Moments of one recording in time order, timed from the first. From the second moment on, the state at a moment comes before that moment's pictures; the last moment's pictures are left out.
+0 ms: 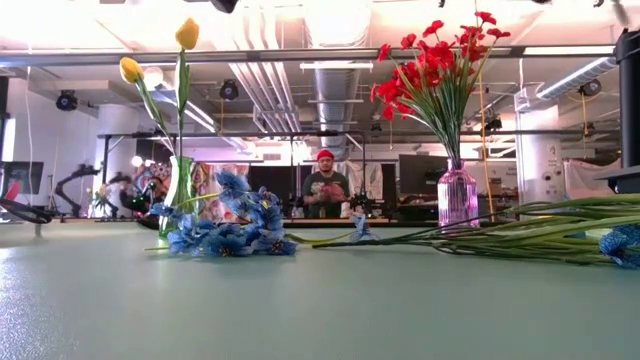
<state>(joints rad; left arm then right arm) -0.41 1.37 0.93 0.20 -0.54 -0.05 0.52 0.50 0.36 0.54 0.21 0.07</state>
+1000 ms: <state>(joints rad) -0.36 1.66 1.20 0.32 -0.73 -0.03 0.59 0.21 0.55 -0.02 0.19 -0.02</state>
